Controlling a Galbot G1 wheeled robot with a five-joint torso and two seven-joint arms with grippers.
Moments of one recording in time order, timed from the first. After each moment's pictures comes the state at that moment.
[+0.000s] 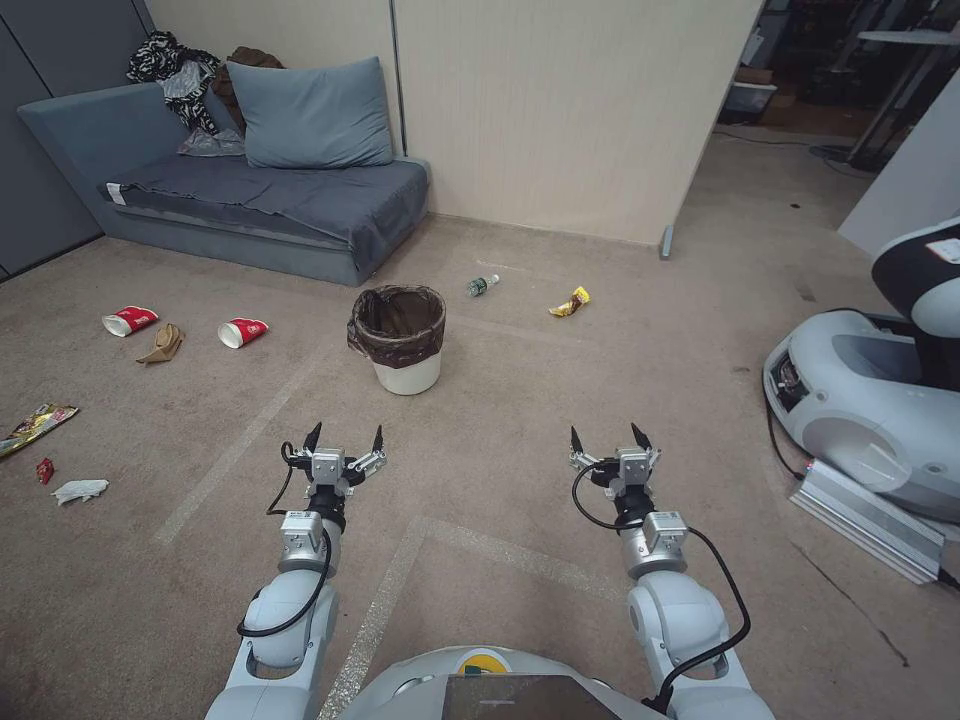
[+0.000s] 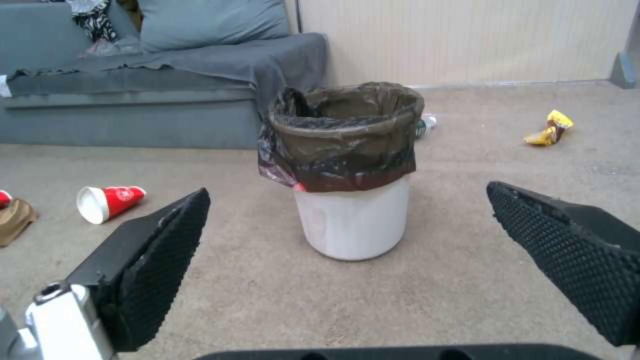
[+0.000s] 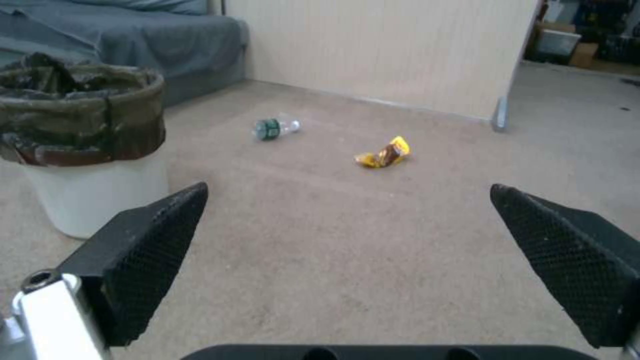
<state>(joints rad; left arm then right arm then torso) 1.55 -1.50 -0.55 -2.00 0.00 0.00 0.00 -1.55 1.50 0.55 2.00 0.00 0.00 0.00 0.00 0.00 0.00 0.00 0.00</state>
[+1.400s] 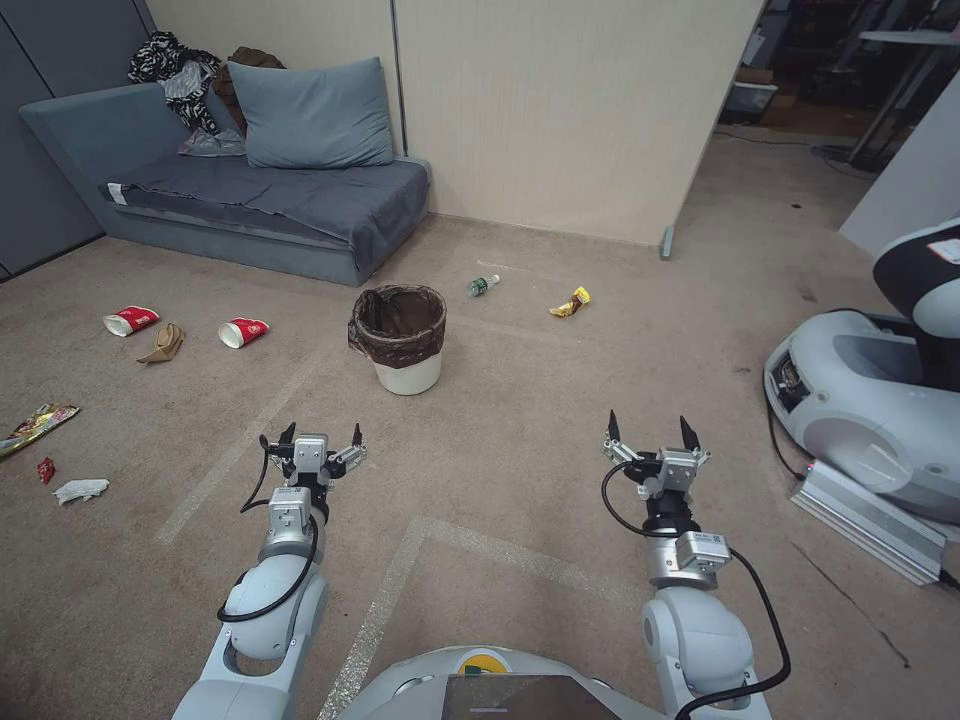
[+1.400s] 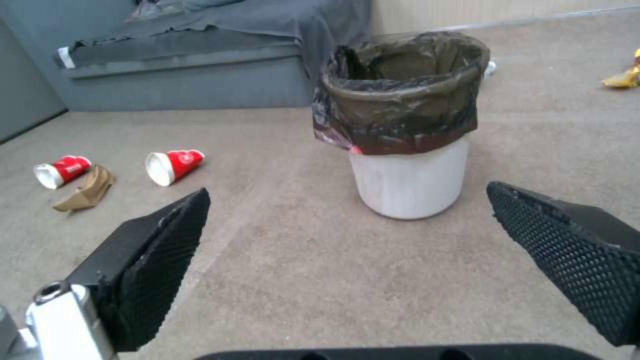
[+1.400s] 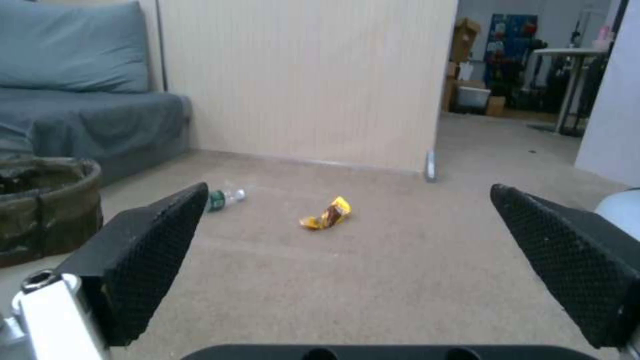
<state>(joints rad) 1.55 -1.39 -0.51 -2.14 -0.02 0.29 -0.19 -1.61 1.61 0.63 2.09 -0.03 0.15 0.04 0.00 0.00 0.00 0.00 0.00</state>
